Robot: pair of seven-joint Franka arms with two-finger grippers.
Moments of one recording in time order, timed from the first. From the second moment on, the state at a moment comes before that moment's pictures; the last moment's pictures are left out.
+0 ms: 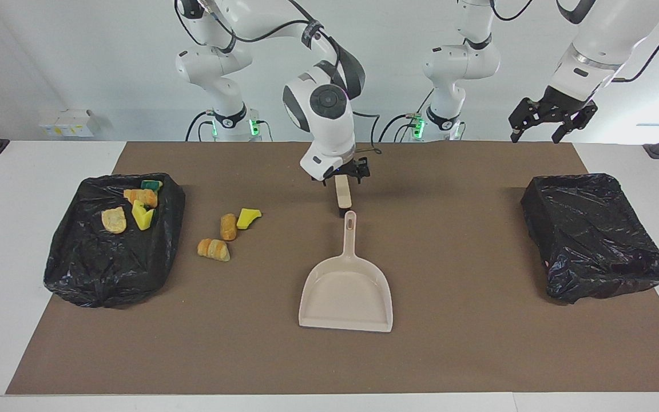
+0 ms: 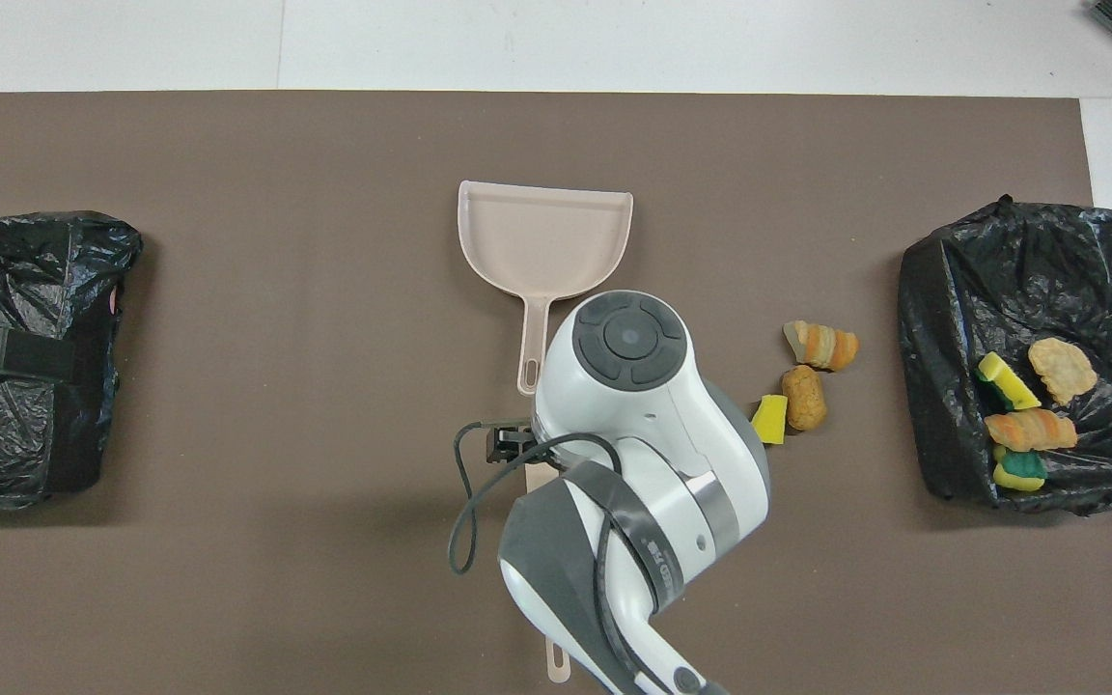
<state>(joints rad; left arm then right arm) -0.01 -0.12 -0.05 -1.67 -0.03 1.52 0.00 0.53 0.18 0.10 -1.84 0.21 1.90 0.56</state>
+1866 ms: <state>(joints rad) -0.53 0.38 -0.10 -1.67 -0.05 2.23 -0.44 0.78 0.00 0.10 -2.32 0.21 2.22 0.68</state>
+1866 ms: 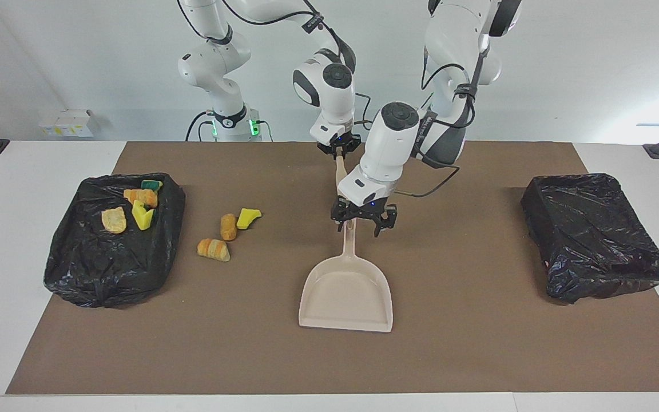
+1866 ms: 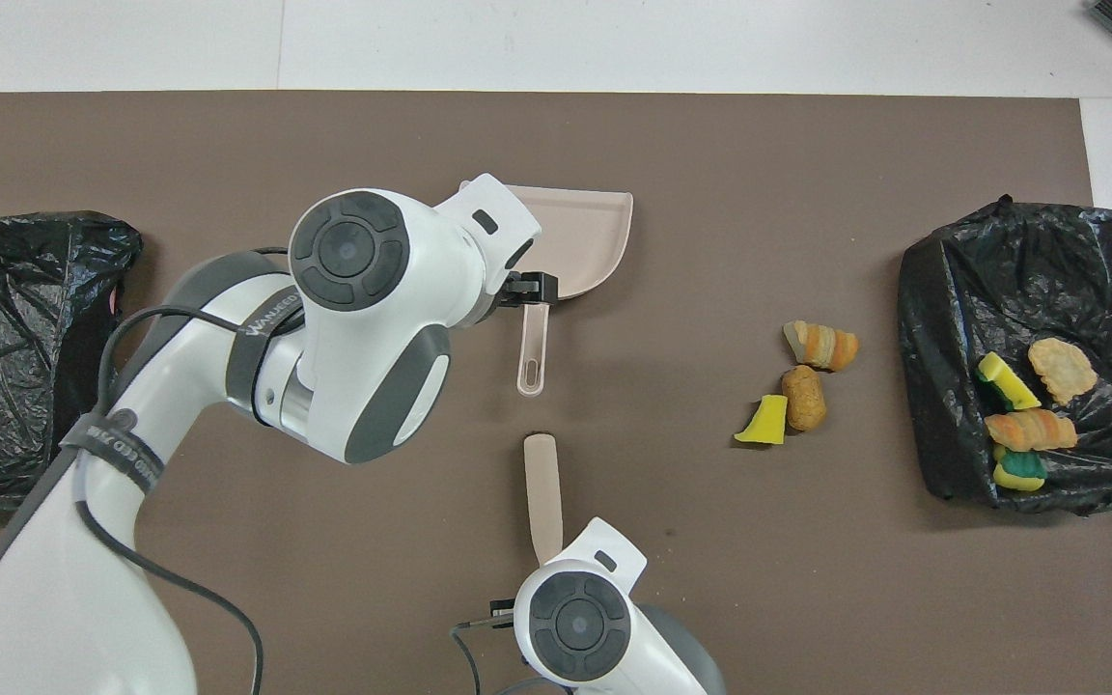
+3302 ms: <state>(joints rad) -0.58 0.42 -0.07 -1.70 -0.05 2.15 -0.44 0.21 -0.14 0.08 -2.23 -0.14 1.81 0.42</state>
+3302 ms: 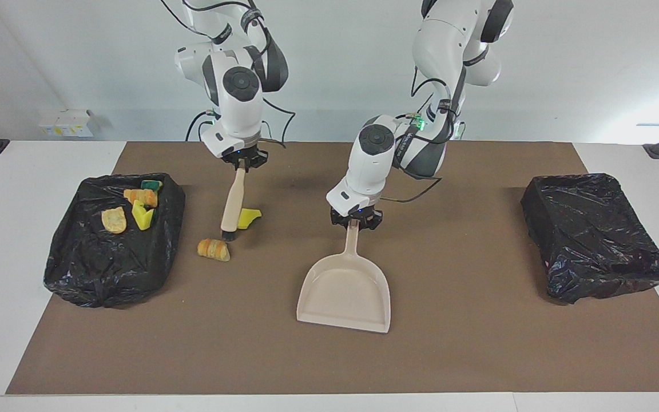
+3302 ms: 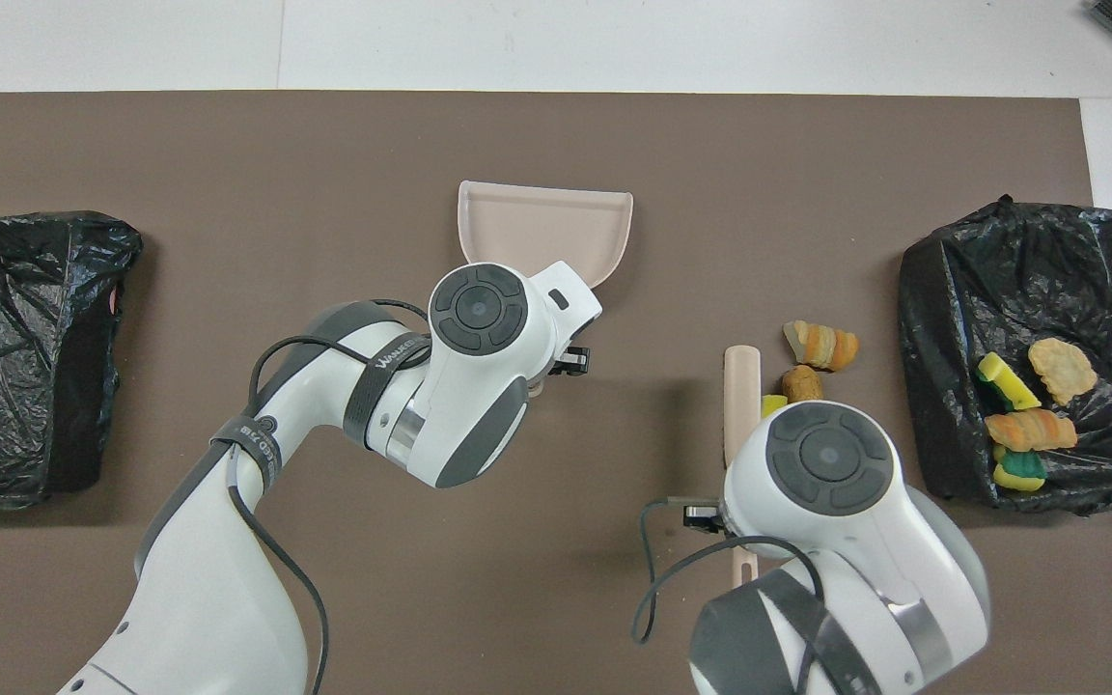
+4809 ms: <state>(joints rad) -0.56 0.37 -0.07 -1.76 0.01 2.17 -0.44 0.07 -0.09 0.09 -2.38 -0.05 2.04 0.14</state>
